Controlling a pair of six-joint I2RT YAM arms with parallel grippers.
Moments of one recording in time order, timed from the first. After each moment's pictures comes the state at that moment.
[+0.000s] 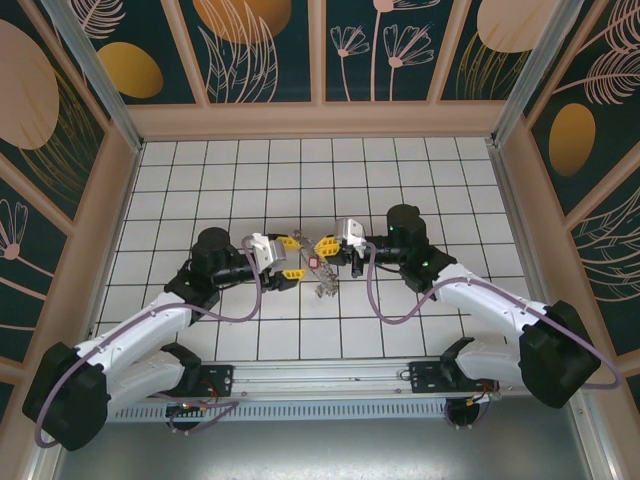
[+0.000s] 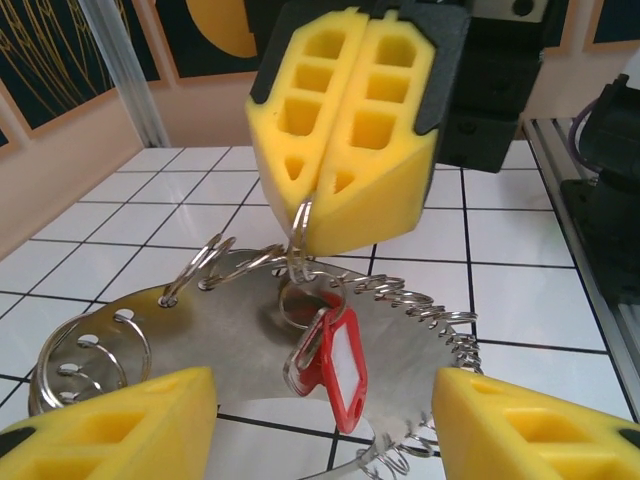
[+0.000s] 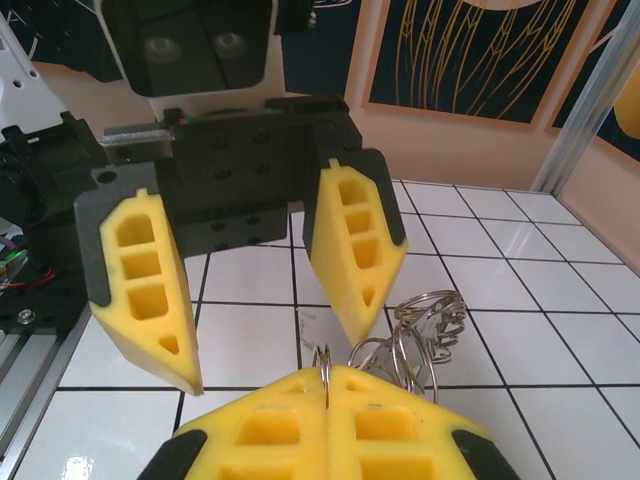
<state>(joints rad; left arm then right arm) -0.56 1.03 0.48 0.31 0.74 0.28 0.67 1.20 0.68 0.29 -0.79 -0.36</state>
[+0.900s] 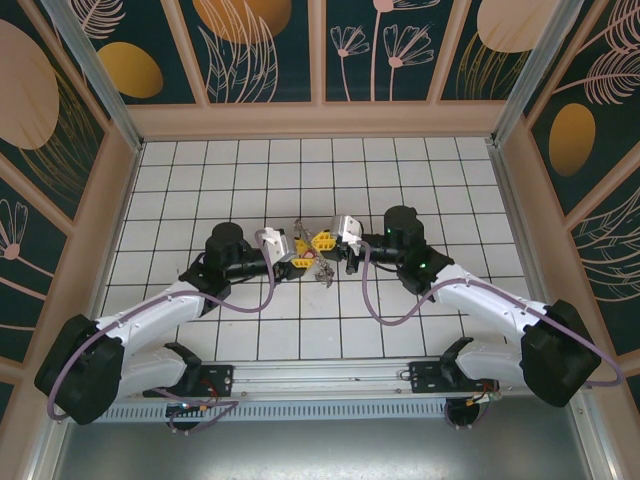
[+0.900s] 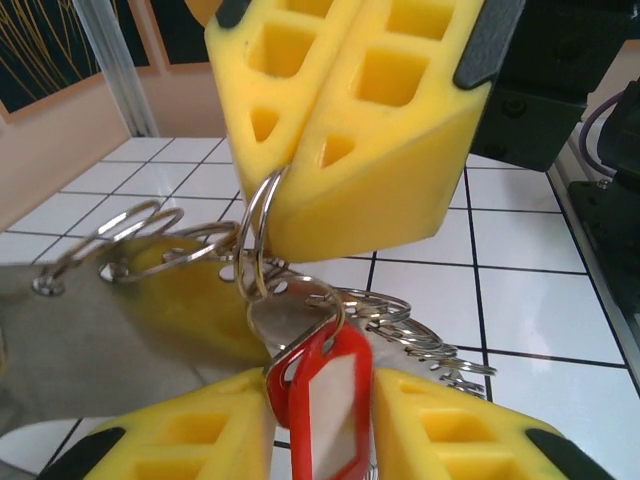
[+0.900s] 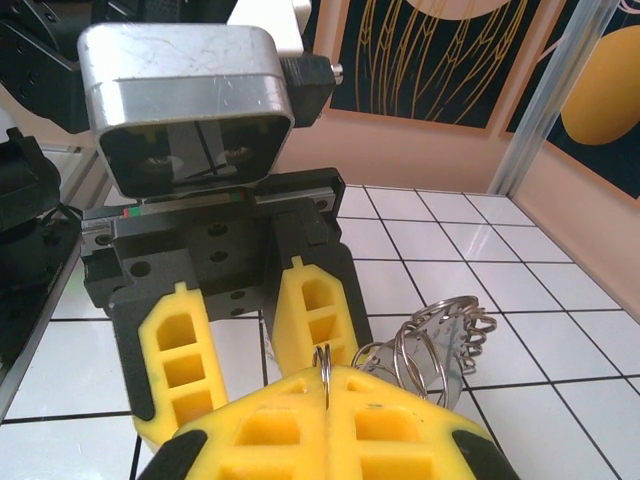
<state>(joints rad) -0.59 1.17 0.52 0.40 0.73 0.27 0.71 1.20 0.69 0.33 -0.67 -0.34</state>
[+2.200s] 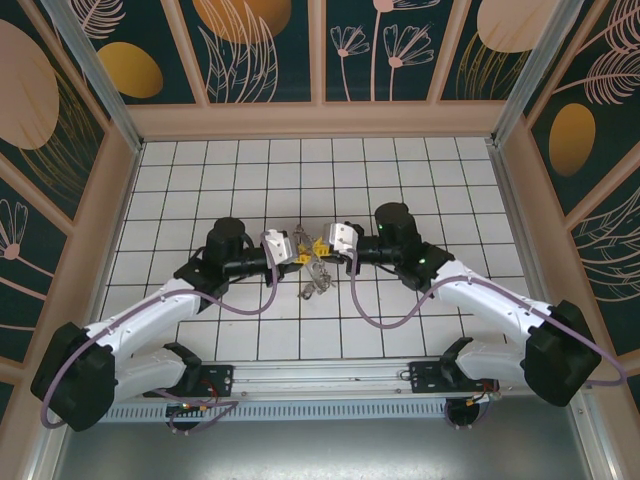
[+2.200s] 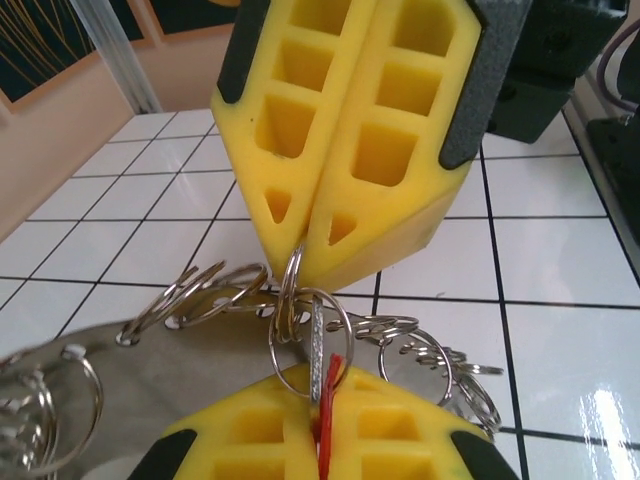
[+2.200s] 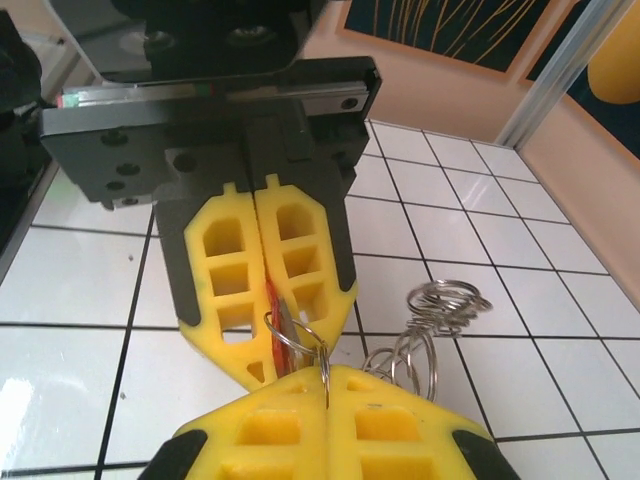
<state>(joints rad) -0.59 1.13 0.59 0.15 0.67 0.44 0.73 1.20 0.77 0.05 -0.60 -0.57</state>
